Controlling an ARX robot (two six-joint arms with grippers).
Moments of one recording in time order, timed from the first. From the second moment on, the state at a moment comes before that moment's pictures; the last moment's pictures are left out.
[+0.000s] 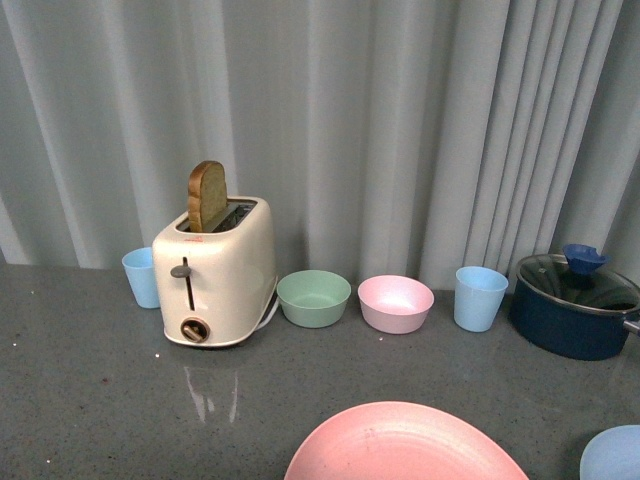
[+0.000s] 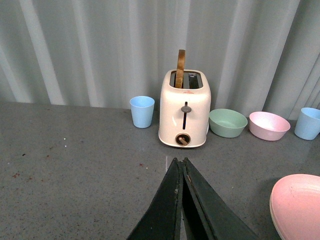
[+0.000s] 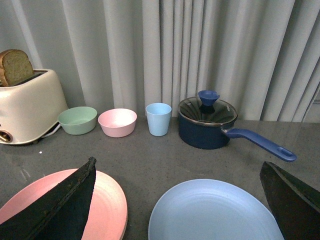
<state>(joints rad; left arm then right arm) 0.00 0.15 0.03 0.15 0.00 0.00 0.00 0.00 0.01 0.00 0.00 0.00</state>
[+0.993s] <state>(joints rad) 0.00 0.00 0.03 0.00 0.00 0.00 0.00 0.01 0.01 -0.01 0.02 0.01</state>
